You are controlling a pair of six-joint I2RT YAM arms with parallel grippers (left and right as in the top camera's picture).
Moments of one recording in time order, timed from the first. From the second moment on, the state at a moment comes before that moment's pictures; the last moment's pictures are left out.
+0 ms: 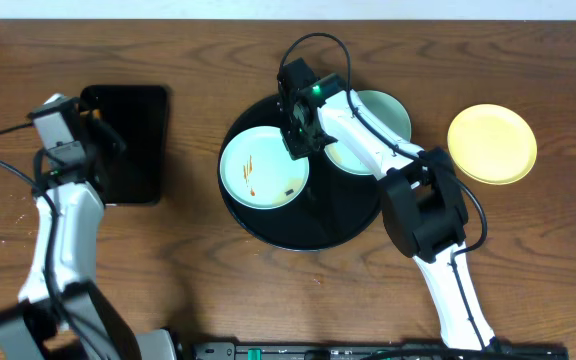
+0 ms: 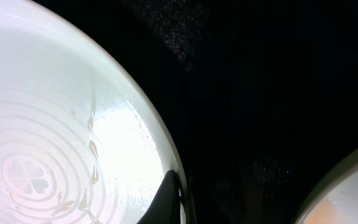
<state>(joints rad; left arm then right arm) 0.38 1.54 0.98 -0.26 -0.04 -0.40 0.56 2.42 2.02 -1.01 -0.11 0.18</state>
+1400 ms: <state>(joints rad) 0.41 1.71 0.98 -0.21 0.05 -0.40 0.56 2.42 2.02 -1.01 -0.11 0.18</state>
